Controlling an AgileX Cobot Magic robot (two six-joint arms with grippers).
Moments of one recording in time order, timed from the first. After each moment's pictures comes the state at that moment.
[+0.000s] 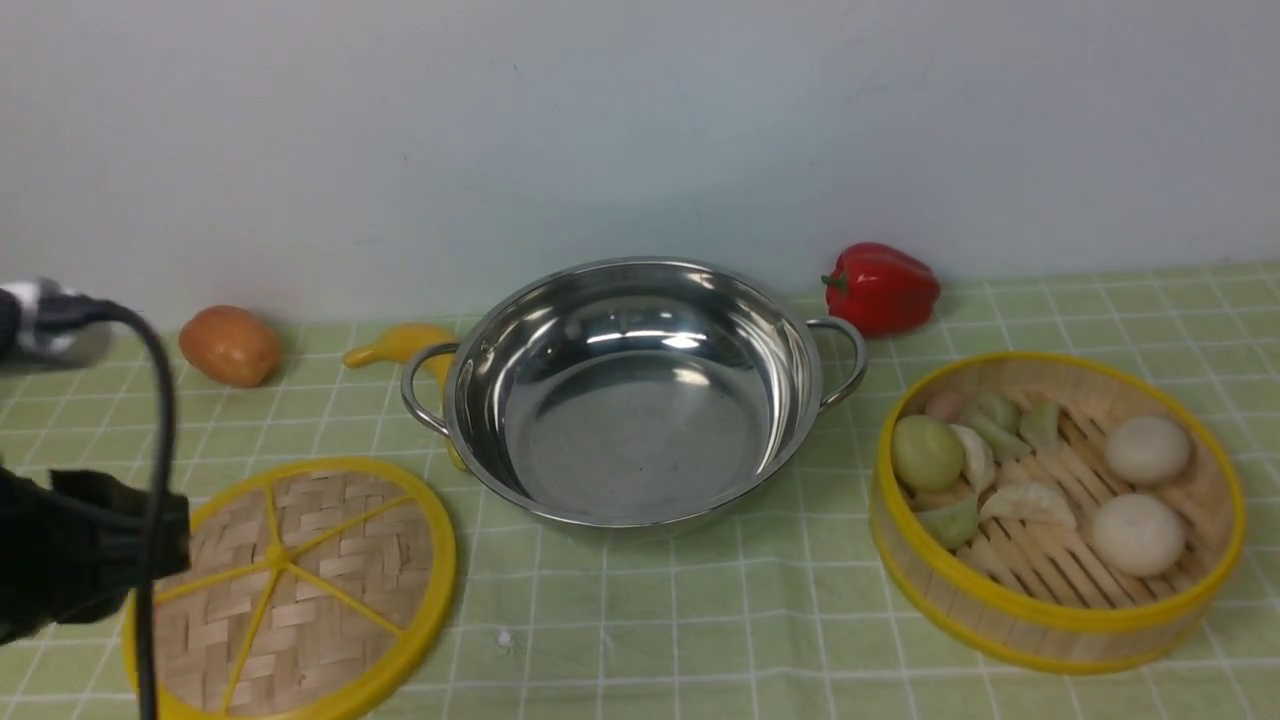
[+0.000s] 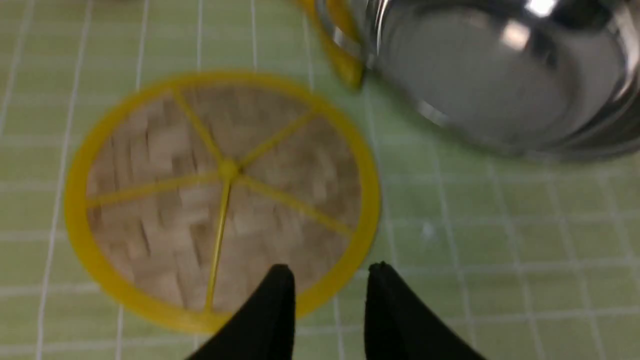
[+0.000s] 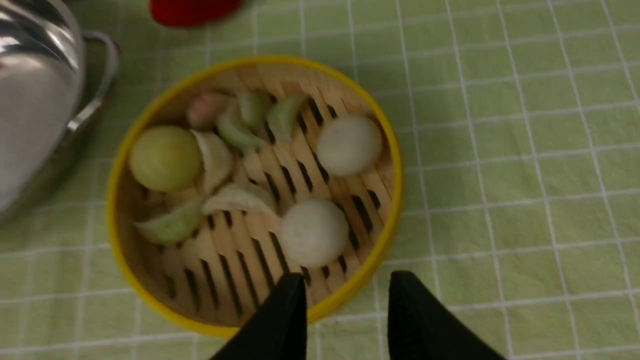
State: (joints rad) right arm 0.10 1.14 -1.05 -0.09 1.06 0.35; left arm 0.11 0.92 -0.73 -0.31 0.80 0.25
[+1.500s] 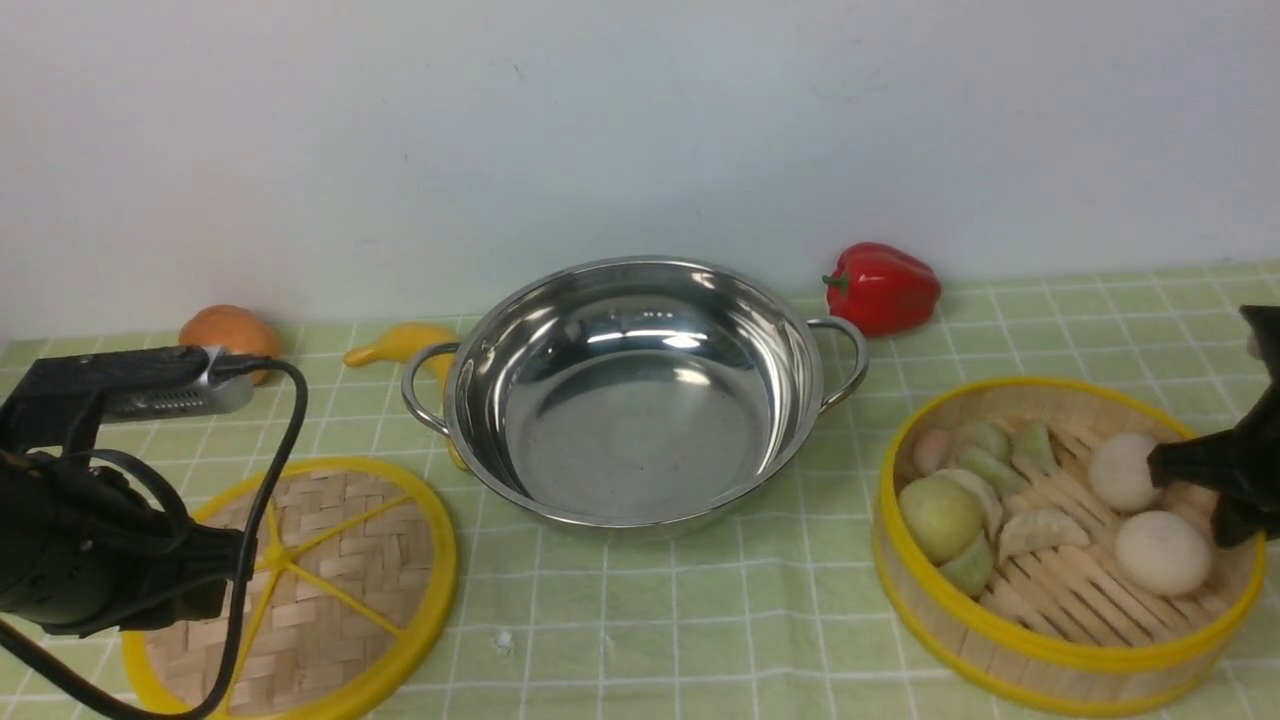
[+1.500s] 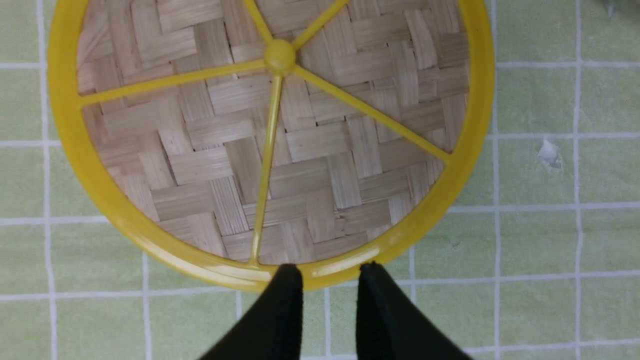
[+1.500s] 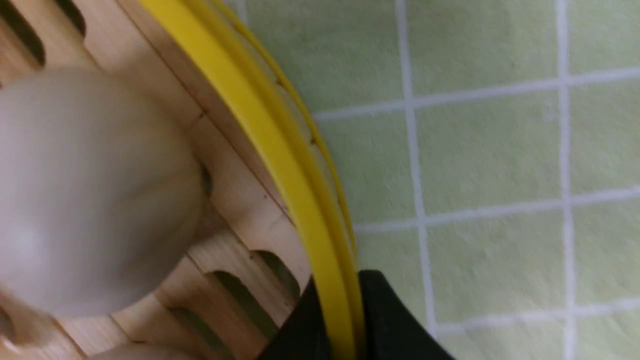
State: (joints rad) right arm -0.04 1.77 -1.05 -0.02 0.82 0.22; left arm 0.11 1.28 -0.80 -0.20 0.84 0.20
